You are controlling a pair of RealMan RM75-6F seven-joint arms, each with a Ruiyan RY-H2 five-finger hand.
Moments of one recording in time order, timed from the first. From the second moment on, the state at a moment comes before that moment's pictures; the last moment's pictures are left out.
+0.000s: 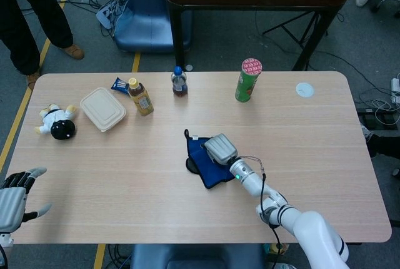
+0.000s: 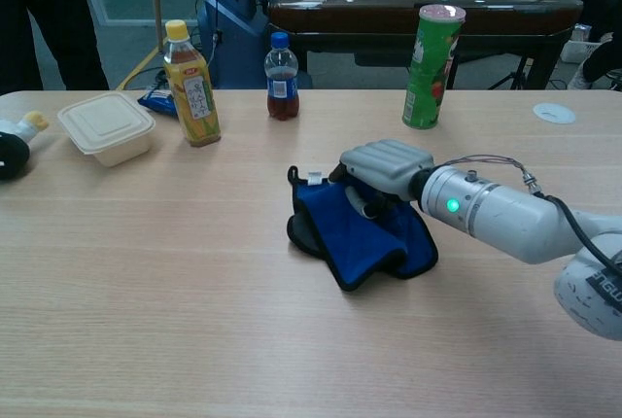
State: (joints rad) left arm -0.06 -1.16 -0.03 -1.56 1.49 1.50 0.02; right arm 0.93 -2.06 0.07 -0.53 -1.47 0.81 0.19
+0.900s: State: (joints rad) left arm -0.04 -1.15 -0.03 -1.56 1.49 1.52 0.01; right arm 0.98 -2.09 0.06 -0.52 -1.52 0.85 0.24
